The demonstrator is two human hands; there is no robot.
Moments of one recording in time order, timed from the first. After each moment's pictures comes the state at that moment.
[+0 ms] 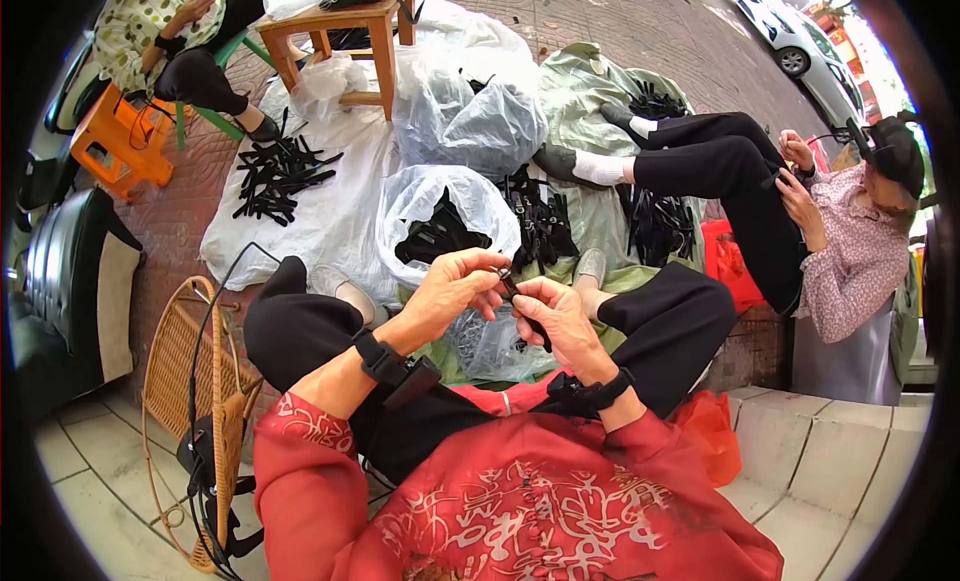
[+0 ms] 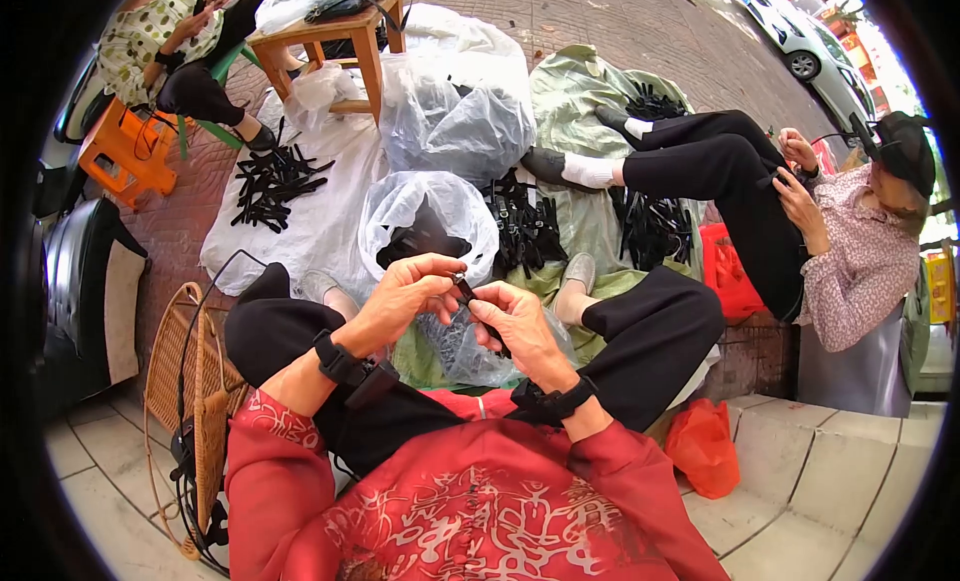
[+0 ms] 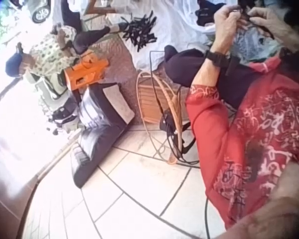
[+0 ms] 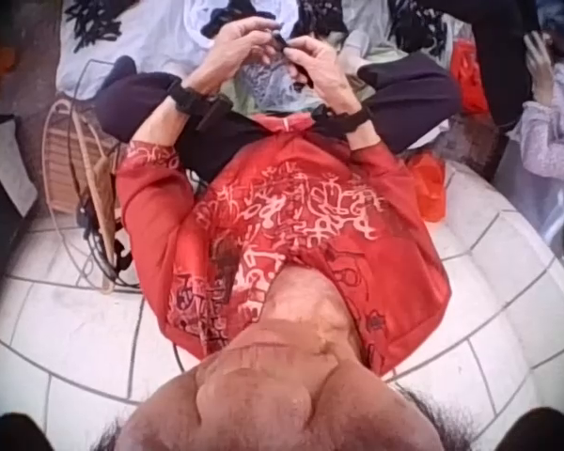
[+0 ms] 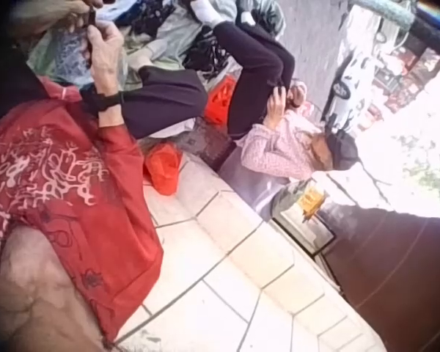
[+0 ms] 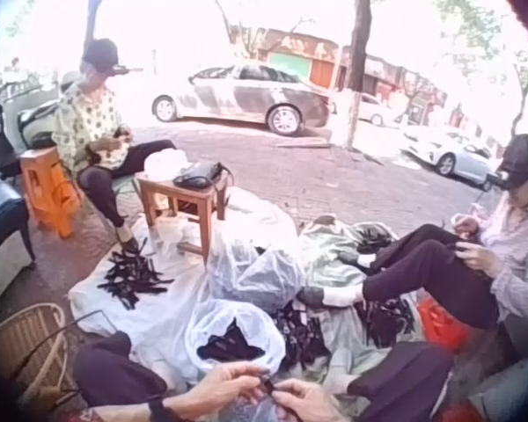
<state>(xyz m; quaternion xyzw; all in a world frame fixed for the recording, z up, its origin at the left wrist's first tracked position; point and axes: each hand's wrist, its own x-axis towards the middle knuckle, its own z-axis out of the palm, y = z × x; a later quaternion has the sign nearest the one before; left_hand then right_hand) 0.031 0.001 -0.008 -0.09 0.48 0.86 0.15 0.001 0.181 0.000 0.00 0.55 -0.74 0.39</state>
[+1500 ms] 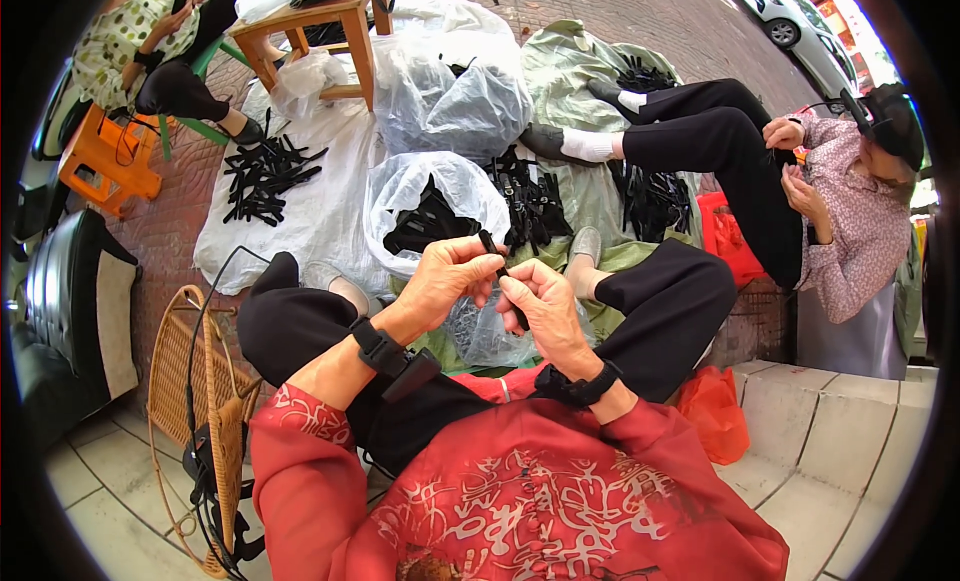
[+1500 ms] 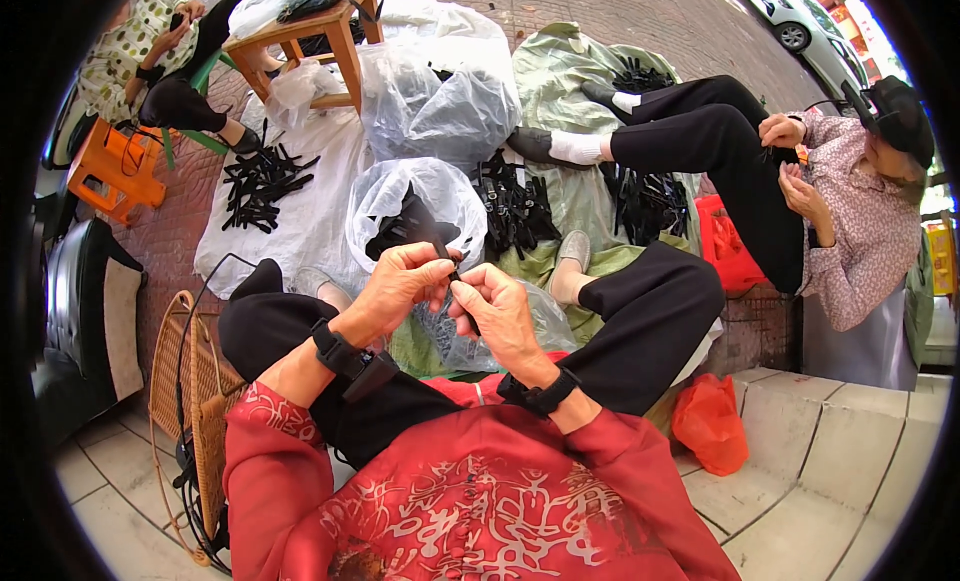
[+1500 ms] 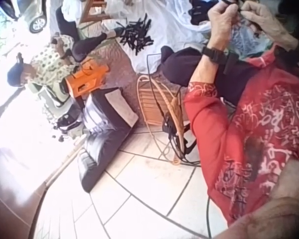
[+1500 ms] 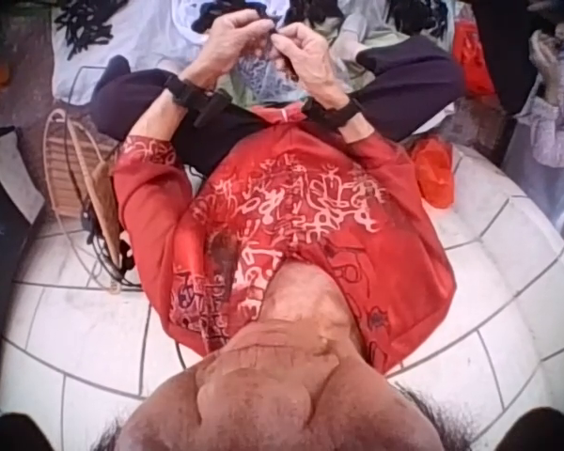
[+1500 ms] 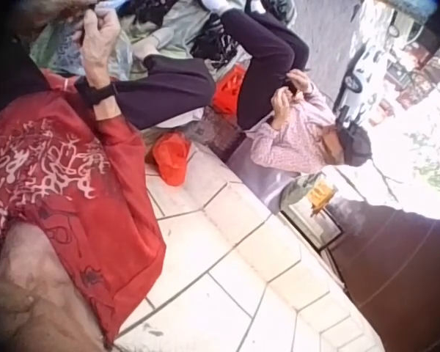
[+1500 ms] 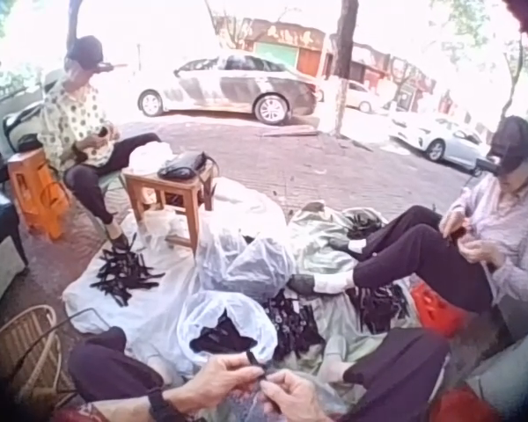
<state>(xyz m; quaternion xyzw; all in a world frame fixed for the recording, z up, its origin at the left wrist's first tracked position) 0.023 0.011 -0.007 -0.09 0.47 0.86 0.17 0.014 0.172 0.007 -0.01 0.60 -0.74 0.30</state>
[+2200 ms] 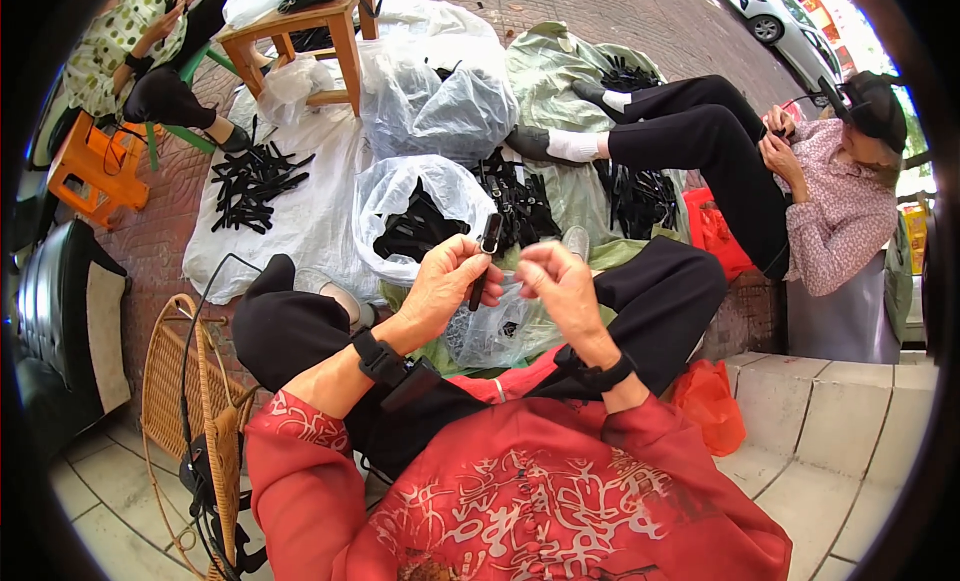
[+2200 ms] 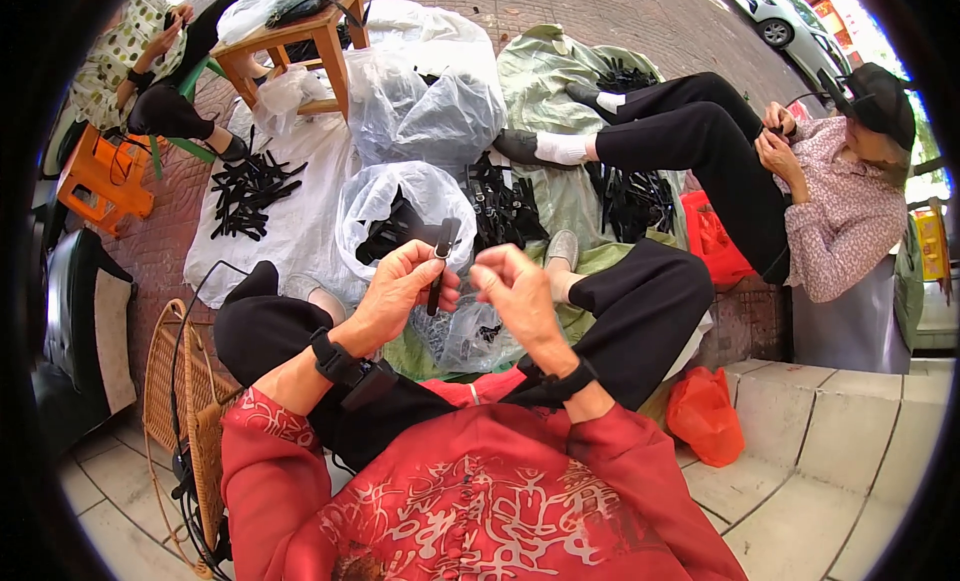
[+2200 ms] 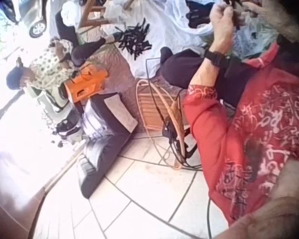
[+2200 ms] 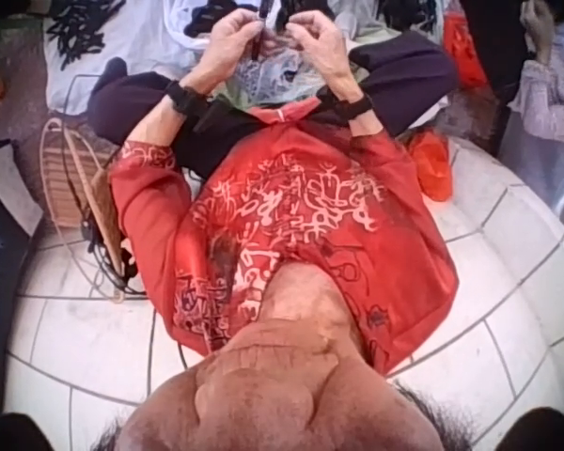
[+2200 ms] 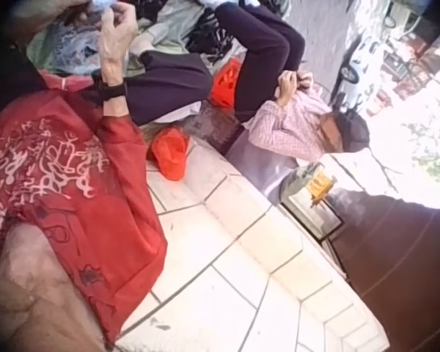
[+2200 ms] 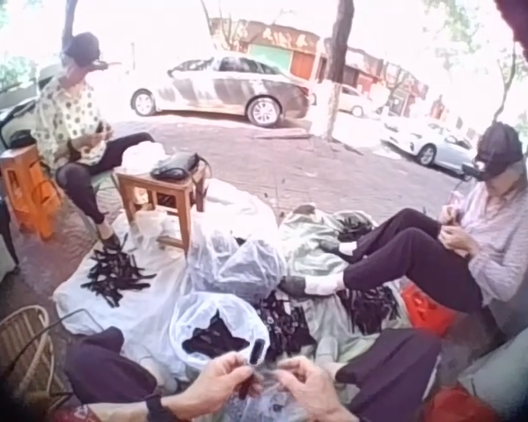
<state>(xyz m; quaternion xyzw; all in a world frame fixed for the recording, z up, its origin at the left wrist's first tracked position) 0.029 0.019 -0.014 -0.10 0.45 0.88 0.14 -0.005 0.188 0.008 -0.06 0.72 -0.66 0.20</state>
